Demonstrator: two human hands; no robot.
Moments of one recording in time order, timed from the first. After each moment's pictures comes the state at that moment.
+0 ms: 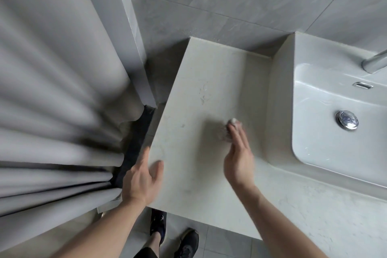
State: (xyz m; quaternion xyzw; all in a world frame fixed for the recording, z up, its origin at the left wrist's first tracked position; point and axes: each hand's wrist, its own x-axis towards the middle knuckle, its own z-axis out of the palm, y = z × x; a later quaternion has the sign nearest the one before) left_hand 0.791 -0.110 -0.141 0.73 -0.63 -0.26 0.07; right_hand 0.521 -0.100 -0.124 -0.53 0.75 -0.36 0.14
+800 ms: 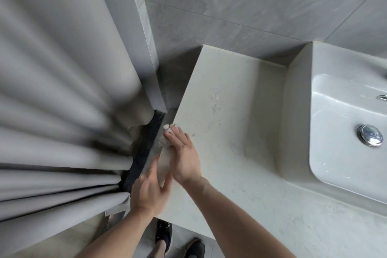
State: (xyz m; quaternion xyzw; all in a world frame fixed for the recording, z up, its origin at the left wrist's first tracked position) left_hand 0.793 -0.112 -0.137 0.71 -0.65 -0.24 0.09; right_hand 0.659 -0.165 -0.131 -0.66 0.63 -0.29 0.30
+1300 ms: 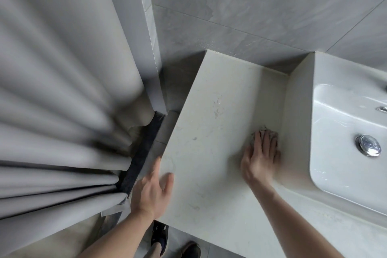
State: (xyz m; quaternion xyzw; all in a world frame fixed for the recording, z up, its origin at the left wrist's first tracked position) left_hand 0.789 -0.110 -0.132 0.72 -0.65 -0.23 0.06; right_hand 0.483 -0.138 -0.148 -0.48 0.86 -0.14 0.11
